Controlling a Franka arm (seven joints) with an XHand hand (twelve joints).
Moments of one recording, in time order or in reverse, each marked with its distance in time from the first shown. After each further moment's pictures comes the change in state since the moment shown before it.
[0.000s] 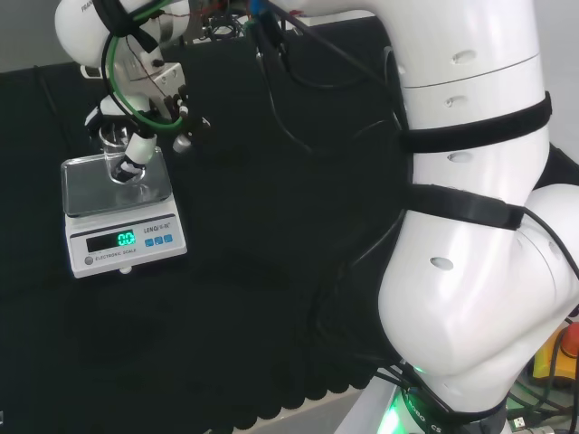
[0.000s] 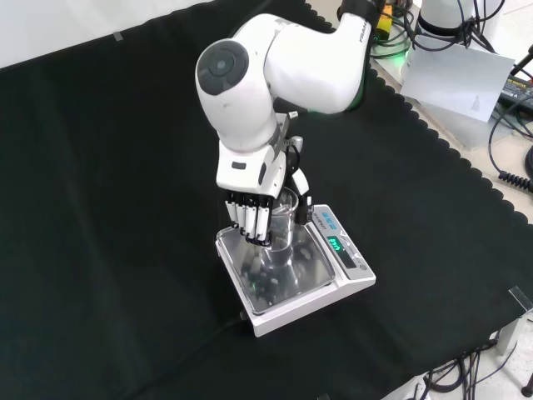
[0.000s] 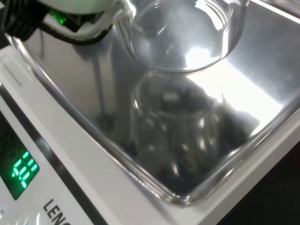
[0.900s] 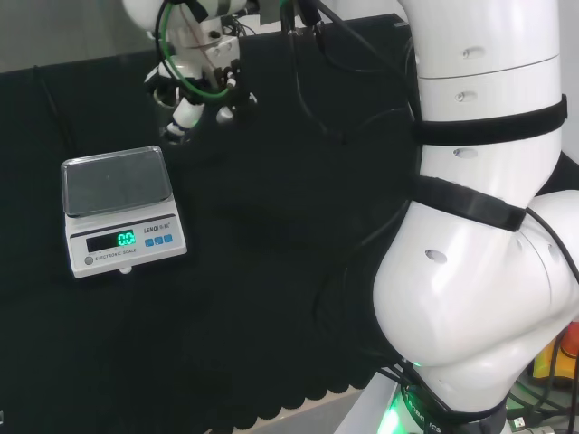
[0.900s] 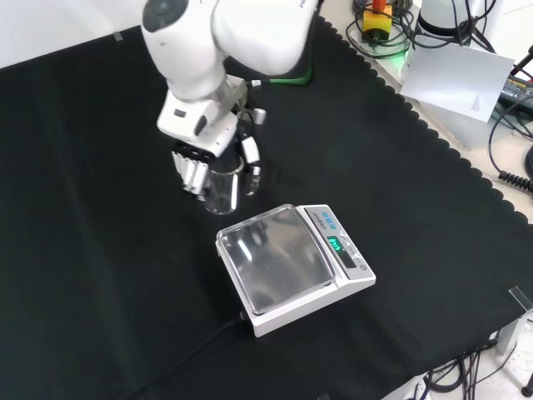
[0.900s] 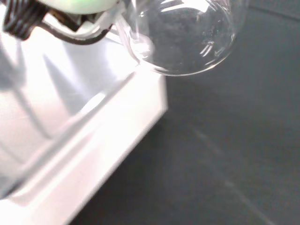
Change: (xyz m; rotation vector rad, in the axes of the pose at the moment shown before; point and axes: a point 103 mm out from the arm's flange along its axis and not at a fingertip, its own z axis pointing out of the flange) arm -0.087 -0.044 -0.020 -0.082 0.024 0.214
